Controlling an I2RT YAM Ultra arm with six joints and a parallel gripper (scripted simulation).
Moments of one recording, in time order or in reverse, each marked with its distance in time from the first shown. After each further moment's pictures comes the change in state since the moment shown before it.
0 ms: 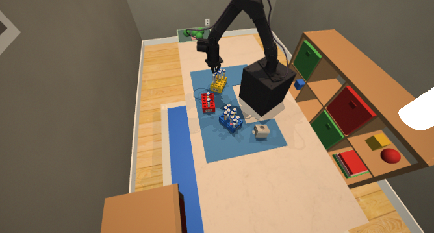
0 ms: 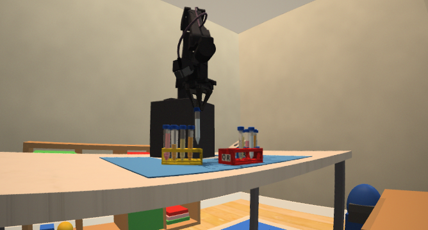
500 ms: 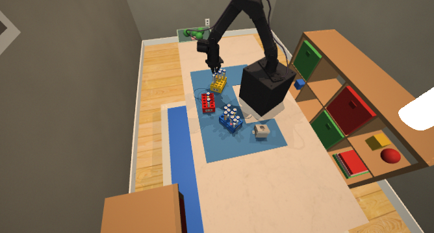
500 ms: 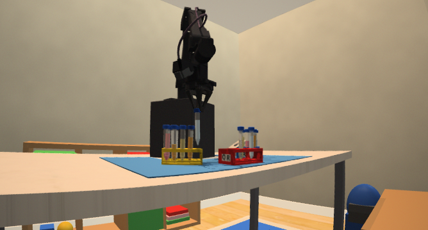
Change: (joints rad) arm 0.000 0.006 -0.007 0.016 0.000 -0.001
